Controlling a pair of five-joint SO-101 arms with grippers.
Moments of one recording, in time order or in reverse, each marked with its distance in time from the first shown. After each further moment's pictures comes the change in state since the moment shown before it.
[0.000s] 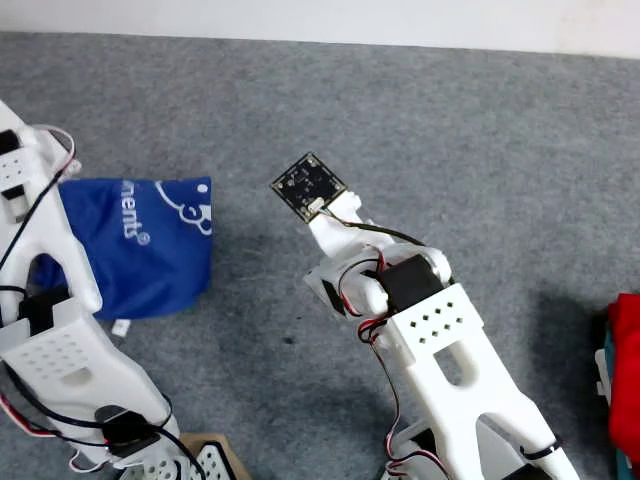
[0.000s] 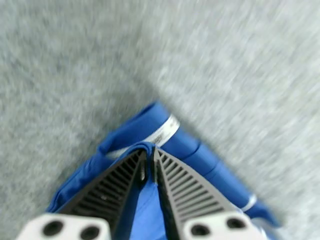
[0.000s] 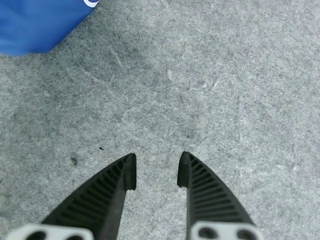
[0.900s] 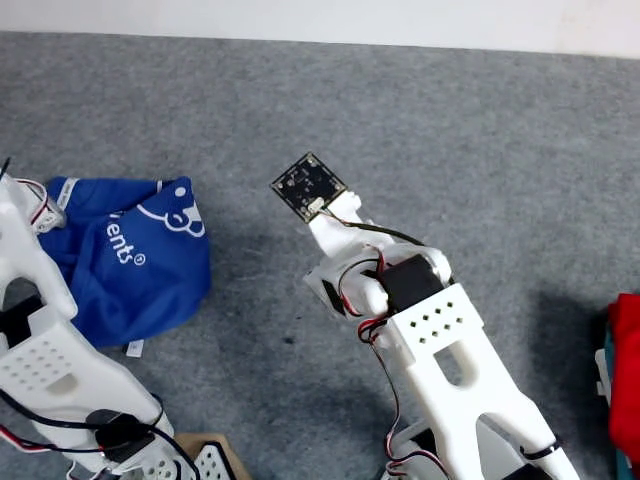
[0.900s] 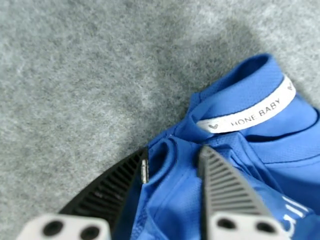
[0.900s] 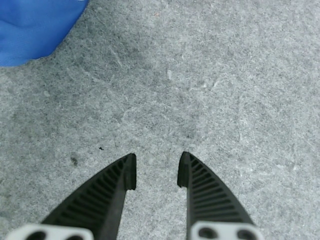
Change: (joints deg) left arm -8.5 0.3 13.5 0.3 -9.8; right arm 0.0 0.0 0.0 0.0 0.0
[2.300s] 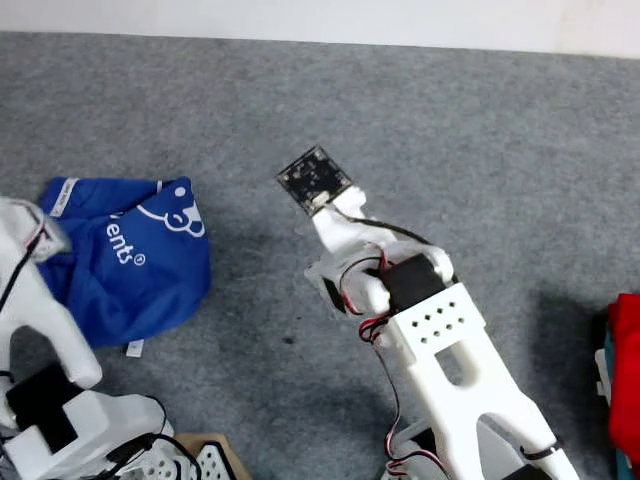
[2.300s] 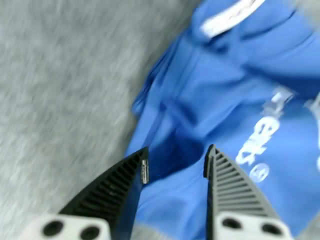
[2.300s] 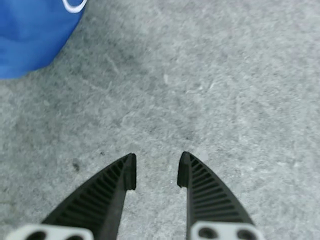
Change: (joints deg) left arm -0.7 -30.3 19.8 10.0 -5.6; right arm 0.1 0.0 -0.3 0.0 -2.5
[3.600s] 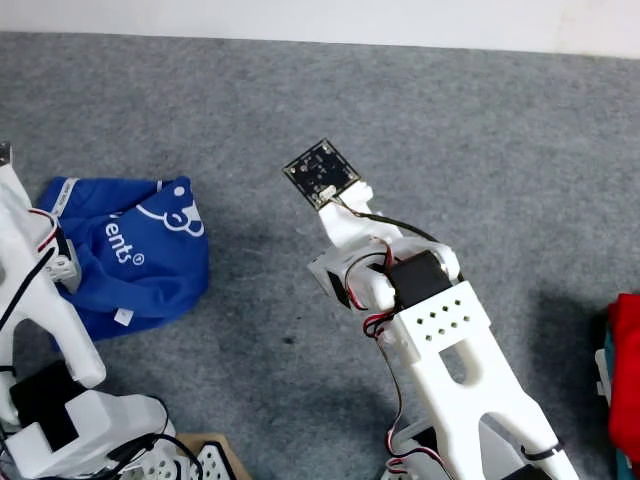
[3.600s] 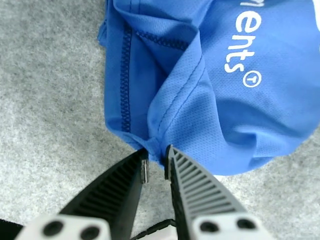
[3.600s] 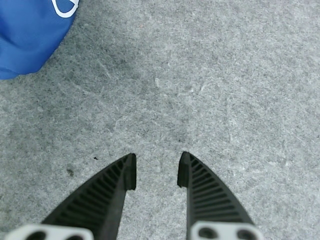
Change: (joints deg) left arm 2.2 0.2 -4.0 21.4 -11.0; right arm 1.7 0.0 -1.9 0.0 0.0
